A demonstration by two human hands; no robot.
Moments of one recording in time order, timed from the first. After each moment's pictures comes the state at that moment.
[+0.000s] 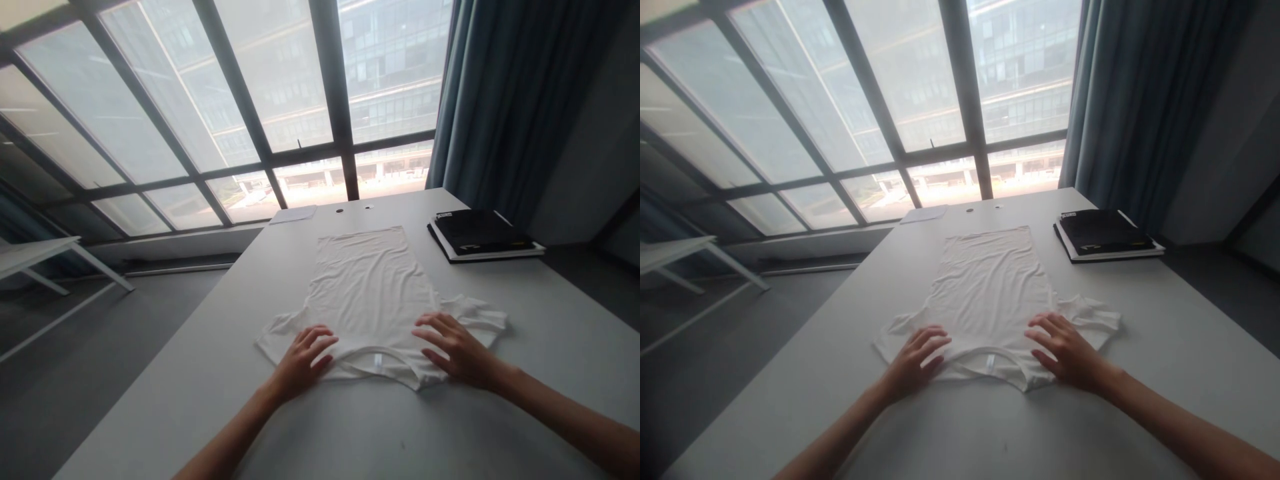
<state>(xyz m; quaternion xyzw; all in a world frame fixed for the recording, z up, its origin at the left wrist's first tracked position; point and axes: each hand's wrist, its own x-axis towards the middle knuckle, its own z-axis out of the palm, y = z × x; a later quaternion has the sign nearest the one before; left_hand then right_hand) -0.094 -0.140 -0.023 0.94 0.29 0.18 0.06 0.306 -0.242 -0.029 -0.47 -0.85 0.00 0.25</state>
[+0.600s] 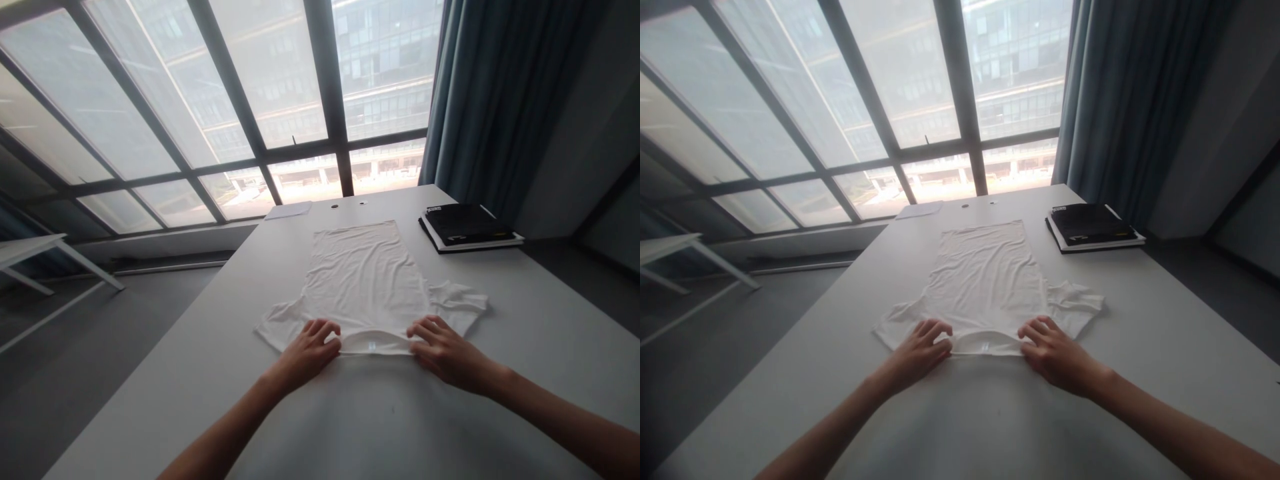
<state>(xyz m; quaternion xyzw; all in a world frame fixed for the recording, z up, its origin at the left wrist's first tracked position) -0.067 -0.177 0.020 0.97 0.21 0.09 -0.01 0.276 -0.285 -0.012 -0.44 -0.88 -0.04 0.19</state>
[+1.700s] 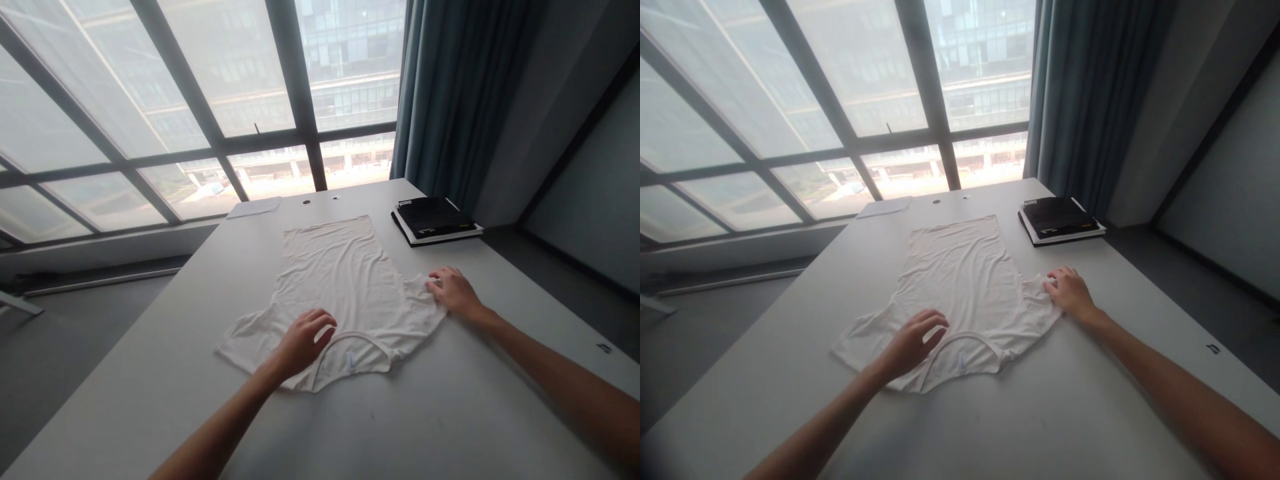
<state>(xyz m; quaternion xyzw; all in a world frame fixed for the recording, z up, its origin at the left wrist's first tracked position) -0.011 -0.141 0.009 0.94 0.23 0.19 0.18 0.406 -0.222 -0.045 -0.77 -0.59 -0.03 0.24</state>
